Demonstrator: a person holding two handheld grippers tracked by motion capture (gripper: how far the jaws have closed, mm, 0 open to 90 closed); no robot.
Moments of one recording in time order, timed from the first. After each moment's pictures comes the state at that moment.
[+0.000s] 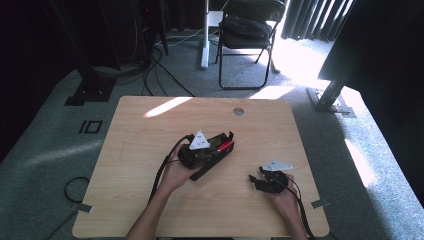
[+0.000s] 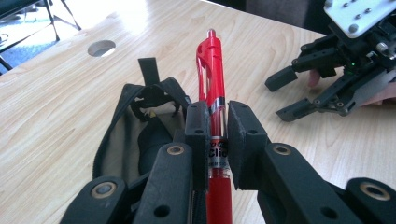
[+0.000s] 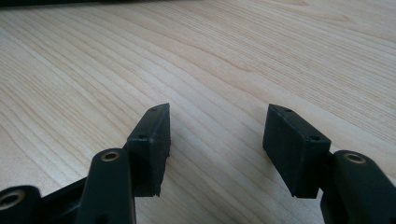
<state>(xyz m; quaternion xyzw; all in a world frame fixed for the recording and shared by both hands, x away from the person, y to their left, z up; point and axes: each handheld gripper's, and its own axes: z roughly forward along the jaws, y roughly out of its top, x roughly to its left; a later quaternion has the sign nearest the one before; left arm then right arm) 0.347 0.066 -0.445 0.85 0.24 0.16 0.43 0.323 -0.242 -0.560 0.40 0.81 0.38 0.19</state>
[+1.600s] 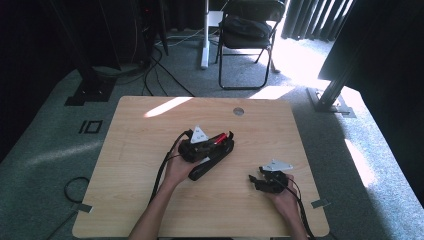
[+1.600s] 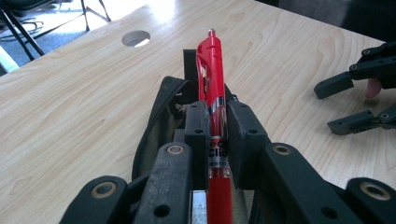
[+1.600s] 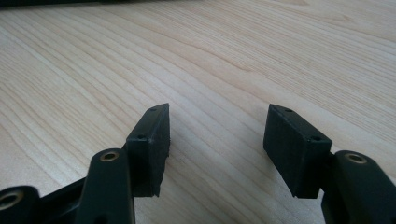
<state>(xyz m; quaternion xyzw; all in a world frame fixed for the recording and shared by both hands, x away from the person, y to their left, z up) 0.373 0.066 -0.462 0.84 0.29 0.18 0.43 0.323 -0.242 -0.560 0.40 0.81 0.38 0.19</state>
